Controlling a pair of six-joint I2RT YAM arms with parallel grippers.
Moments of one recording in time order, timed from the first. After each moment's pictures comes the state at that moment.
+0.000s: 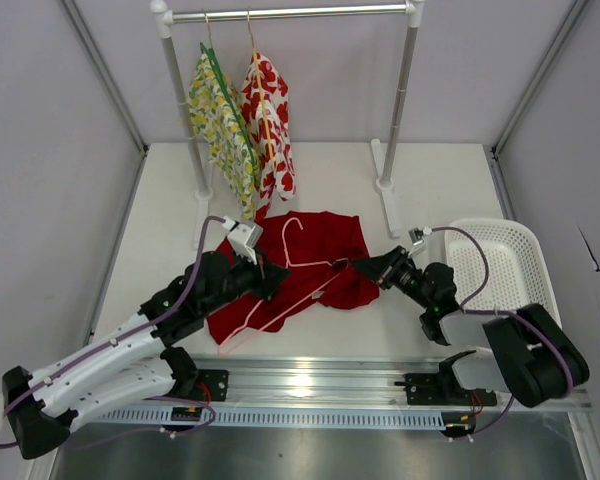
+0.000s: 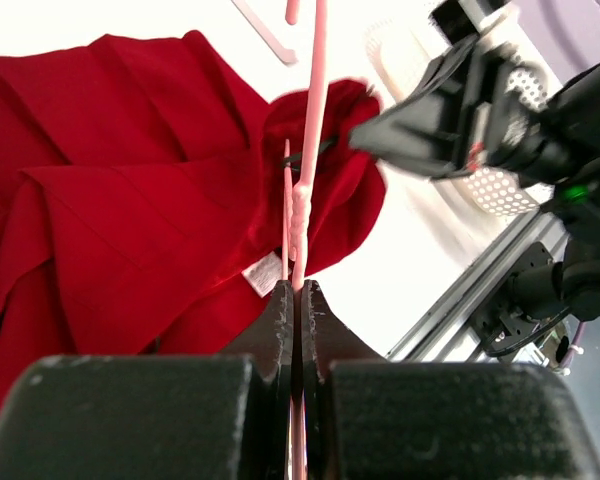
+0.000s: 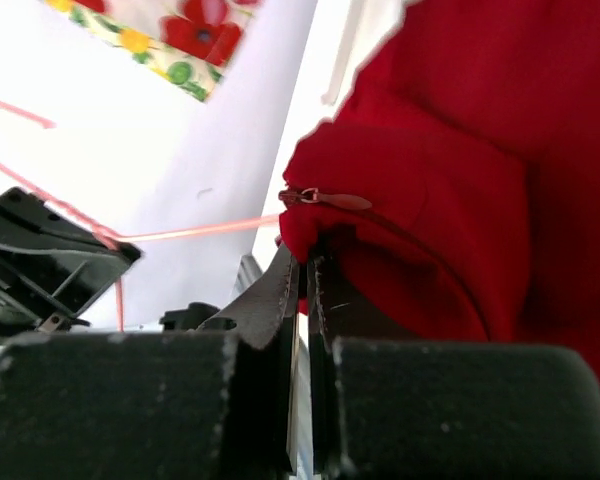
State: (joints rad) left arm -0.86 0.76 0.64 -0.17 -0.04 -0.47; right arm 0.40 1.27 0.17 1.09 -0.42 1.12
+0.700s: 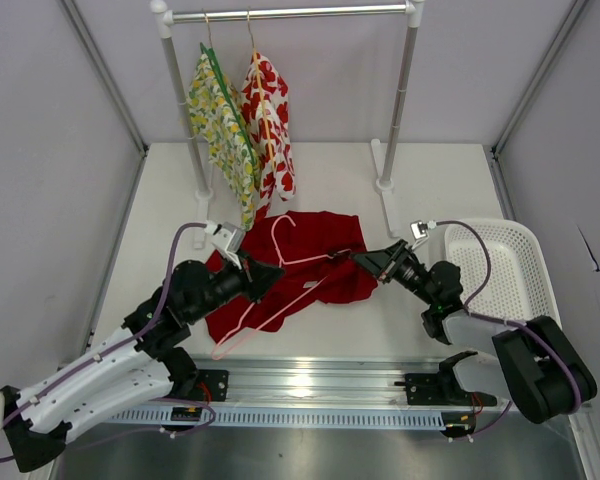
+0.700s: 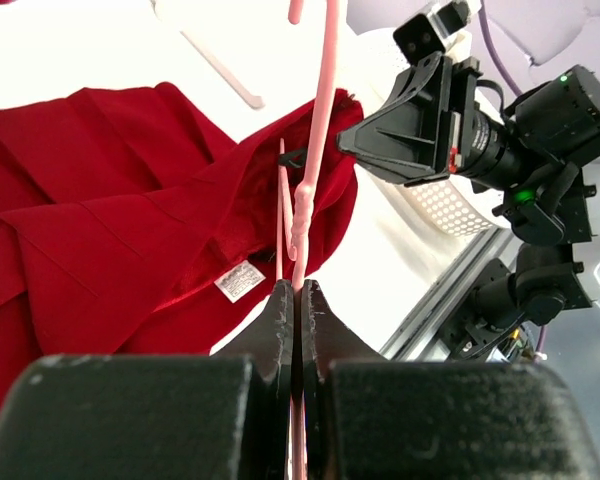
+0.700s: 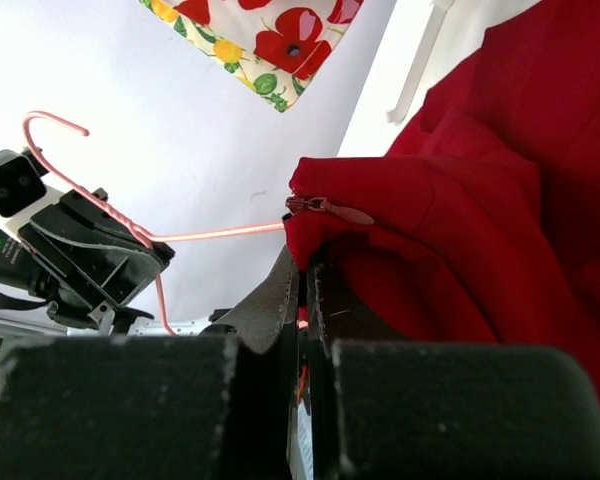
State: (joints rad) left arm -0.85 0.63 0.61 -0.14 -0.01 -0.47; right arm 0.39 1.24 0.20 1.17 -0.49 1.20
